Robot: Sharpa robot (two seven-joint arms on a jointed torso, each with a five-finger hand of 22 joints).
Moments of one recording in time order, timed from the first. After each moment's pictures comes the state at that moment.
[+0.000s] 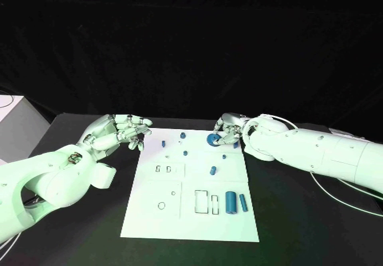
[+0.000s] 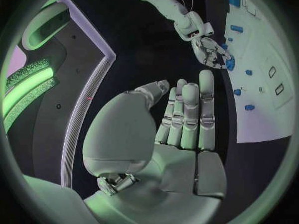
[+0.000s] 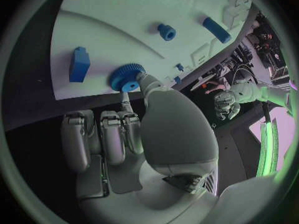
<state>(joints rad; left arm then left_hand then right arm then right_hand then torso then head) 1.22 -1.02 -0.02 1.69 -0.20 -0.17 0.40 1.35 -0.16 0.51 0.09 0.21 0.92 0.18 0.28 0.28 1.18 0.10 0.24 0.20 1.21 0.02 1.03 0.74 0.18 1.06 0.11 0.84 0.50 1.29 -0.65 -0.13 1.16 -1.31 -0.25 -0.12 1.40 -0.16 0.24 0.22 0.28 0.93 0.16 0.24 0.28 1.46 0.08 1.57 1.31 1.47 0.01 1.56 1.31 0.03 1.47 0.11 1.53 1.31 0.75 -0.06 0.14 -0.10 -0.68</state>
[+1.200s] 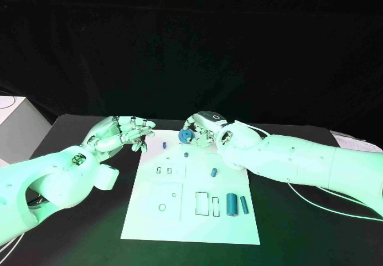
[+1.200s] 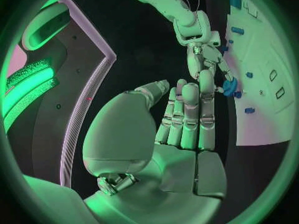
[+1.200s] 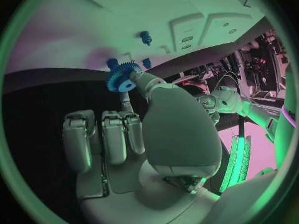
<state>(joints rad) 1.22 -1.01 -0.02 1.69 -0.21 -0.17 0.40 1.35 -0.16 0.51 0.09 0.21 0.92 0.18 0.28 0.28 1.18 0.10 0.24 0.20 1.21 0.02 1.03 0.74 0.18 1.06 0.11 0.84 0.50 1.28 -0.51 -0.13 1.21 -1.49 -0.51 -0.08 1.39 -0.19 0.46 0.14 0.26 0.95 0.15 0.25 0.27 1.47 0.05 1.57 1.31 1.46 -0.02 1.56 1.31 0.01 1.47 0.08 1.56 1.31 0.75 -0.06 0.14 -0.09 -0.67</state>
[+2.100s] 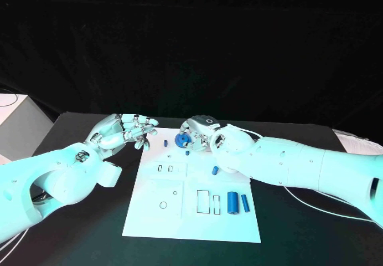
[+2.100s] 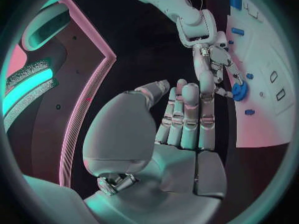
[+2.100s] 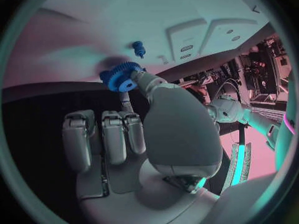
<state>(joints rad) 1.22 -1.00 -0.02 1.69 -0.21 -0.16 0.39 1.35 -0.16 0.51 0.08 0.21 0.92 0.18 0.28 0.29 1.18 0.10 0.25 0.21 1.21 0.02 1.04 0.74 0.18 1.05 0.12 0.85 0.51 1.25 -0.46 -0.13 1.18 -1.54 -0.48 -0.12 1.37 -0.20 0.47 0.14 0.26 0.95 0.15 0.25 0.27 1.47 0.05 1.57 1.31 1.46 -0.02 1.56 1.31 0.01 1.47 0.08 1.56 1.31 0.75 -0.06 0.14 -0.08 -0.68</state>
